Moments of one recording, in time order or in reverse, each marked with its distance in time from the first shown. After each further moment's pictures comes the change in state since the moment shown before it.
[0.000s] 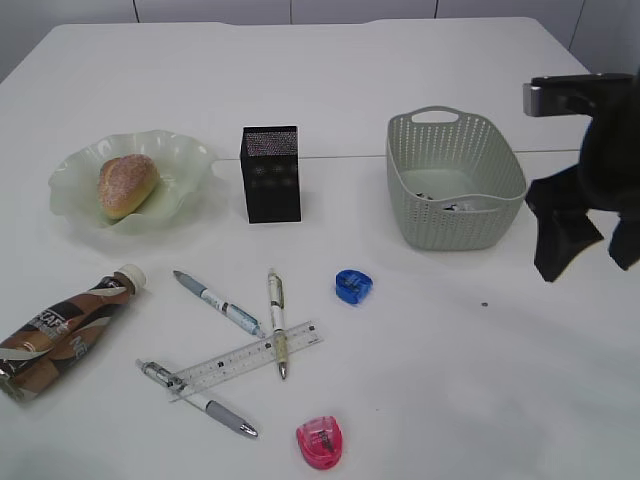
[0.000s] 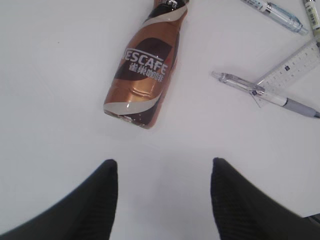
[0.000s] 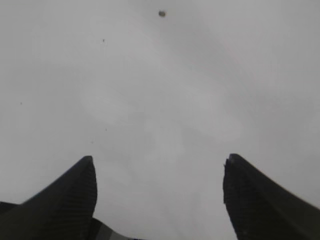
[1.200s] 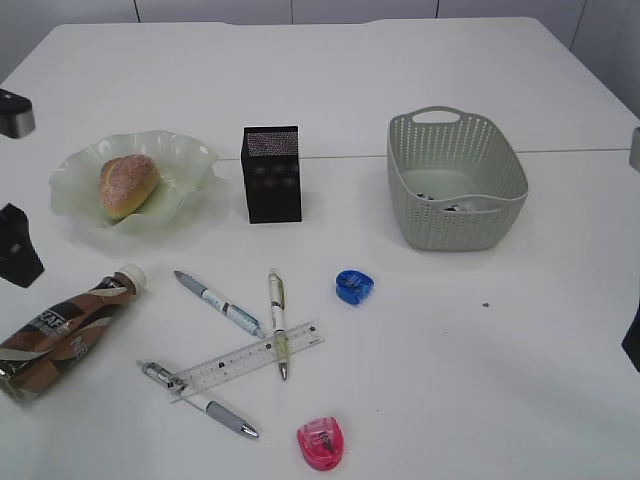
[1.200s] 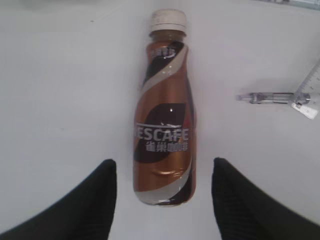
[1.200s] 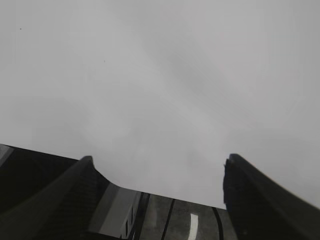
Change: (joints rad) left arm 0.000 0.399 -0.250 0.016 -0.023 0.374; right arm 0.000 -0.414 0.357 0.004 -0.034 -0.038
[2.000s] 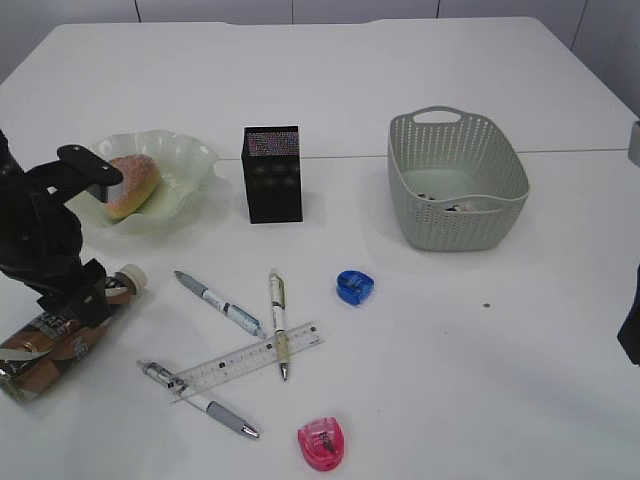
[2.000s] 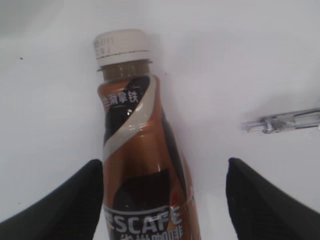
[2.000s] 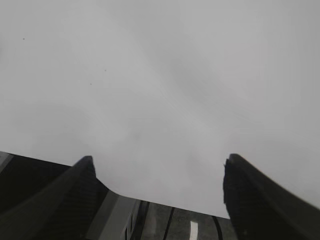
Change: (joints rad) left arm -0.088 0.246 -0.008 0.012 -0.166 0.099; right arm 0.000 -0.001 0.000 0.000 -0.025 -0.002
